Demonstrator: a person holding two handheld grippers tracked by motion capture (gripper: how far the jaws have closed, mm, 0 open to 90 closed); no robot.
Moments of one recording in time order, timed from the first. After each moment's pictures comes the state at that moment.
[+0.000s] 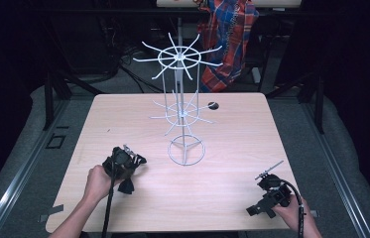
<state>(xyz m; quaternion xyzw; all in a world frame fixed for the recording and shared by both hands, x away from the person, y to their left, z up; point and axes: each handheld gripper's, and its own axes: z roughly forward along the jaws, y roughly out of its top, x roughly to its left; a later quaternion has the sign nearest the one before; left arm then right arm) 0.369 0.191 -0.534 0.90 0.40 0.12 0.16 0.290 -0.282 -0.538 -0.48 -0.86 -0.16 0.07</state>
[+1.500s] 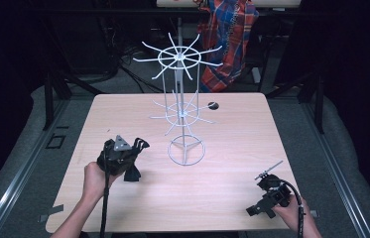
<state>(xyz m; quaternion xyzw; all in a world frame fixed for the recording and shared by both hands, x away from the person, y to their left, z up) 0.349 0.190 -0.482 0.86 0.38 0.20 0.29 0.290 -0.281 -0.539 -0.48 -0.86 -0.16 0.07</state>
